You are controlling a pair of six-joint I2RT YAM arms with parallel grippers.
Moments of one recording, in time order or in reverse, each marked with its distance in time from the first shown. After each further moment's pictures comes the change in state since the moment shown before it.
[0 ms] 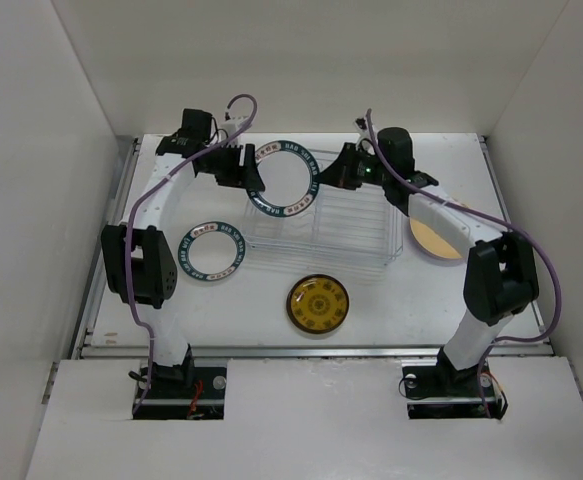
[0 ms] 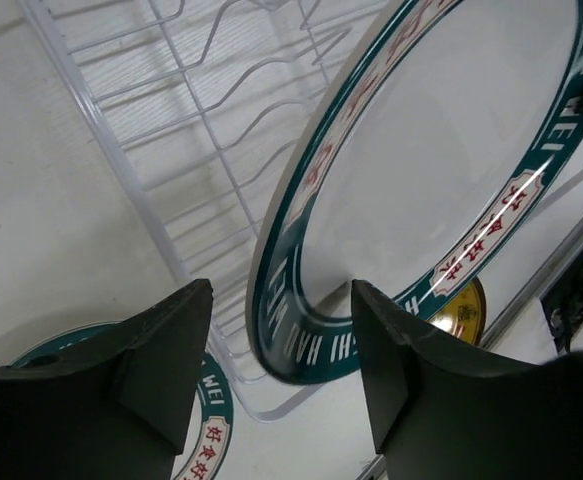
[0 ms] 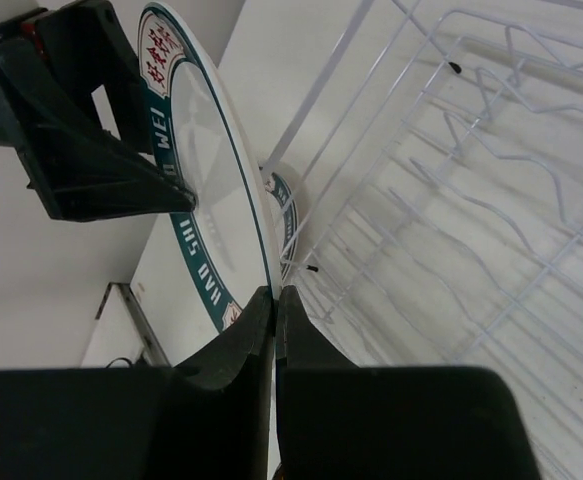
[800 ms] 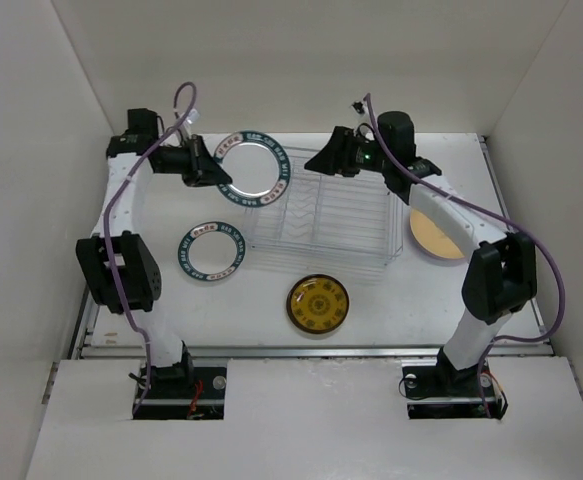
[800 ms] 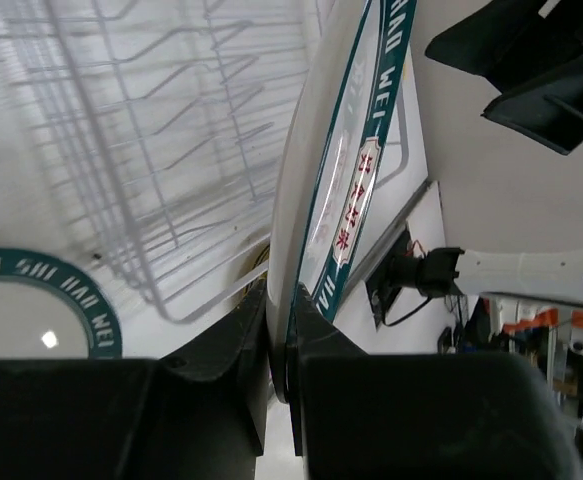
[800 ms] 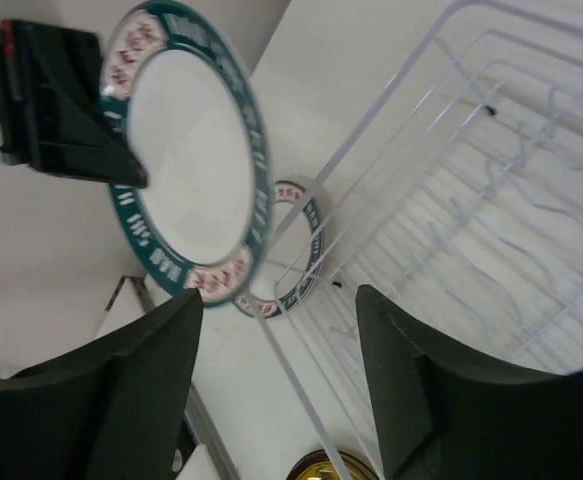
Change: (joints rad) left arm 0.202 -0.039 0.024 -0.151 0.378 -0.148; right arm 0.010 0.014 0.129 -0.066 -0.057 -0.020
